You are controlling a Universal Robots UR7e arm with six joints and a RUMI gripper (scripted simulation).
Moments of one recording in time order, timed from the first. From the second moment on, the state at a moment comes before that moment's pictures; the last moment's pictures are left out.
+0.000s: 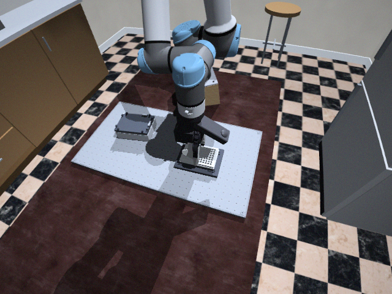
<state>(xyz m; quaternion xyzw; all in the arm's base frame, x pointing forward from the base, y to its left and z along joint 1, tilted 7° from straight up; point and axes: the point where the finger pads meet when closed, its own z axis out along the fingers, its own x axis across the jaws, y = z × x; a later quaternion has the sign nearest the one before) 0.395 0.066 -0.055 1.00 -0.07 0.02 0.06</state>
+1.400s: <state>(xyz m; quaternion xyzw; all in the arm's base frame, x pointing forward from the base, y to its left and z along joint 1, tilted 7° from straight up) 0.395 0.065 -0.061 1.00 -0.07 0.02 0.06</state>
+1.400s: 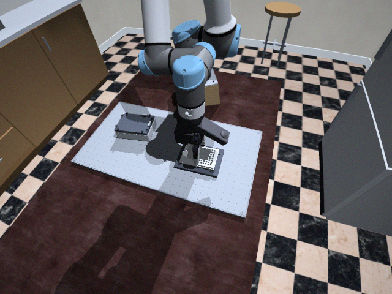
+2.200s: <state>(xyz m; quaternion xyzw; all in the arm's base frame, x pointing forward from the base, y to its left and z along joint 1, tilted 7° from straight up) 0.395 0.065 -0.064 1.00 -0.07 0.02 0.06</state>
